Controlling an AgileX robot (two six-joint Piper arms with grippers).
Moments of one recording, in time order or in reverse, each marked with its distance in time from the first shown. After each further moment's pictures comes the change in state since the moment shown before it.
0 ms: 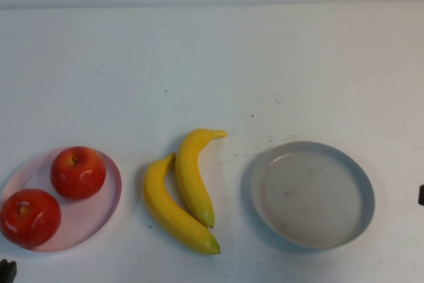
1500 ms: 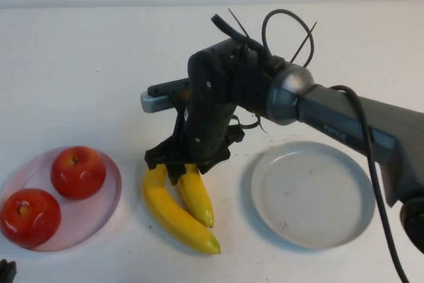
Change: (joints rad) right arm 0.712 1.370 -1.317 -0.426 0.260 0.379; left arm 0.000 0.000 0.000 0.004 0.000 0.000
